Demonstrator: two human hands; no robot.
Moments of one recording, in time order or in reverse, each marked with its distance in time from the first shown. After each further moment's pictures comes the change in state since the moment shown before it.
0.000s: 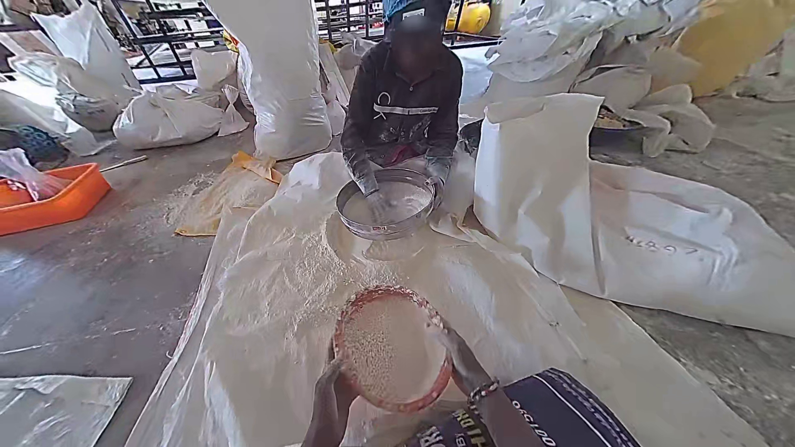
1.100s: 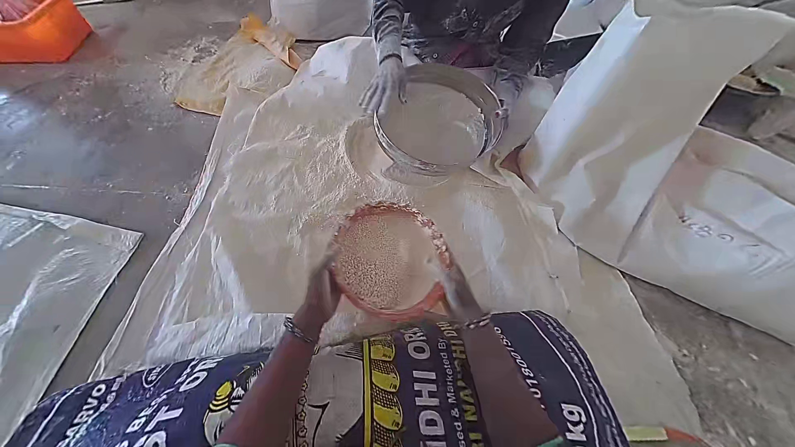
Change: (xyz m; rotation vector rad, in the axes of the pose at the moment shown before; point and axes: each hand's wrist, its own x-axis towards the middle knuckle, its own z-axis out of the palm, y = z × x) left_hand 0.004 0.009 -0.002 -0.060 0.048 0.024; right_hand -0.007 0.009 0.004 -0.196 -0.055 -0.161
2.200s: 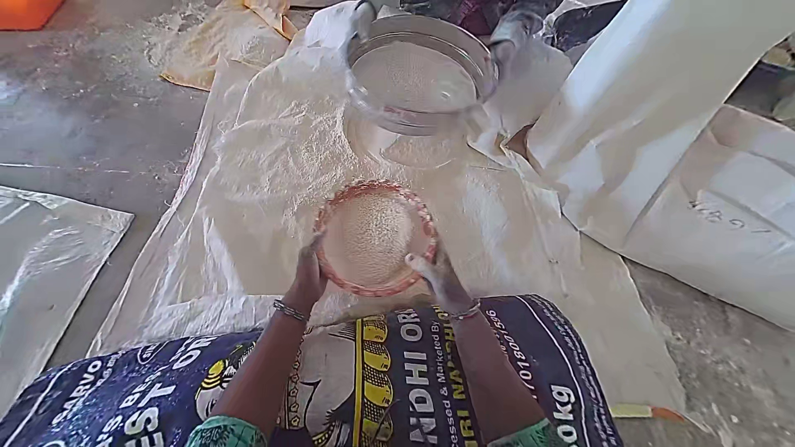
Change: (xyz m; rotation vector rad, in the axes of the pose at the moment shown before) left_hand 0.004 -0.005 -0.002 0.023 0.111 -0.004; right_hand -0.002 0.006 0.003 0.056 -0.121 0.011
